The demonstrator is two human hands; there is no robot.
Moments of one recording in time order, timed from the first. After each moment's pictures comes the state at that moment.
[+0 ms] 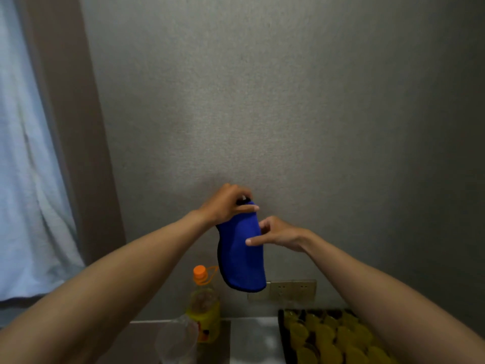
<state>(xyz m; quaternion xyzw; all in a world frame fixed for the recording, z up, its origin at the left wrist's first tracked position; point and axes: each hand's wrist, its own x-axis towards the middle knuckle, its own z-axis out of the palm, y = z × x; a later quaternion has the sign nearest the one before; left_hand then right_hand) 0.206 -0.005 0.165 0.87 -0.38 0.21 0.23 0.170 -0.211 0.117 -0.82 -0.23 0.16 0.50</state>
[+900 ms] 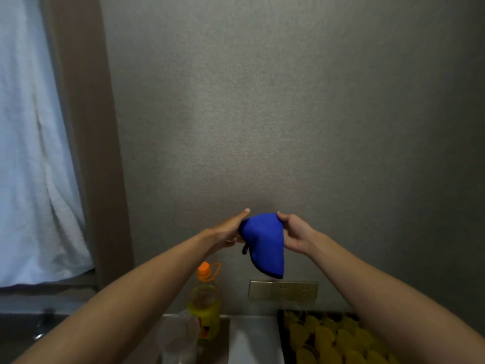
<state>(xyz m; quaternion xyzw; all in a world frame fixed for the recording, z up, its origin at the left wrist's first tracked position) 0.166 -0.013 0.115 0.79 -0.01 -0.17 0.59 0.155 -0.206 0.126 -0.48 0.05 0.20 0.85</state>
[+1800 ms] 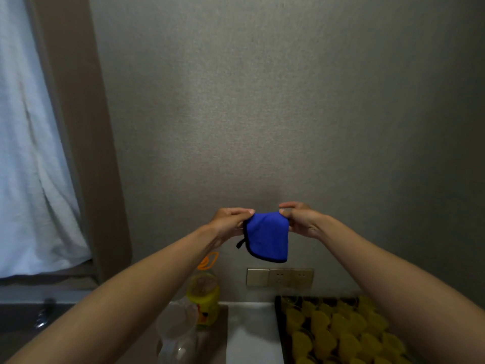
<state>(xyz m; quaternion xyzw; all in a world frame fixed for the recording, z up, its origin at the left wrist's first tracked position) 0.160 -0.018 0.096 0.69 -0.06 -0.09 0.72 0.173 -0.239 0.119 -0.72 0.05 0.08 0.68</state>
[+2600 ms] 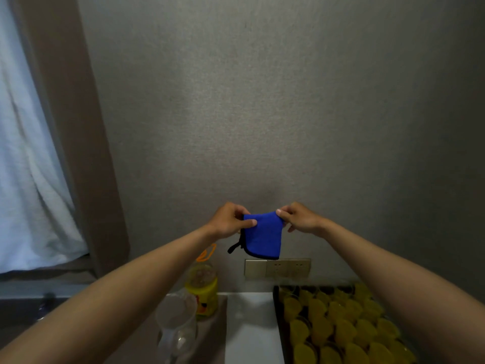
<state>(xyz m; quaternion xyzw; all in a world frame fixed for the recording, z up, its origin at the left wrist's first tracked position) 0.166 -0.018 0.082 0.88 -0.20 0.03 0.44 0.160 -0.260 0.100 -0.92 -0.14 0.04 0.36</state>
